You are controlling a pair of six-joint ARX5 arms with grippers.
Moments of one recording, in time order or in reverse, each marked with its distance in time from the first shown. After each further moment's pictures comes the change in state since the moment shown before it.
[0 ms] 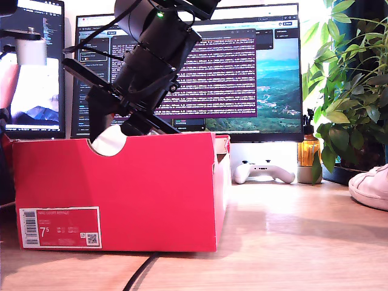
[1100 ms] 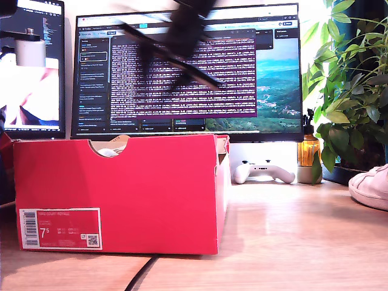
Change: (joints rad) left arm 0.000 0.000 0.000 -0.007 0.000 -0.026; right arm -0.239 -0.001 0.307 -0.383 -0.018 -0.059
